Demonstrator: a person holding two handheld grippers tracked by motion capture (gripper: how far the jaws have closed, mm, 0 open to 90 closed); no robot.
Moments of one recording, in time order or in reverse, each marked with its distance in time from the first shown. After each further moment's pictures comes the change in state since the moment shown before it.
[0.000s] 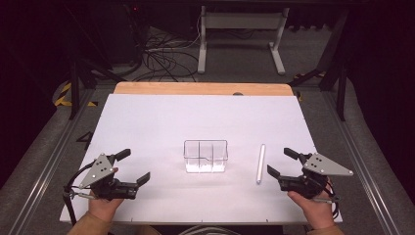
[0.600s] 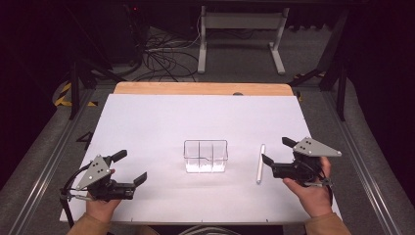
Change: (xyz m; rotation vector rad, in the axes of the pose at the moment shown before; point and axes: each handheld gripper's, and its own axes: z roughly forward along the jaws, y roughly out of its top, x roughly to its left) left arm 0.000 -0.004 -0.006 0.001 0.039 0.008; right arm -0.002 0.037 0.023 0.133 -0.082 0.002
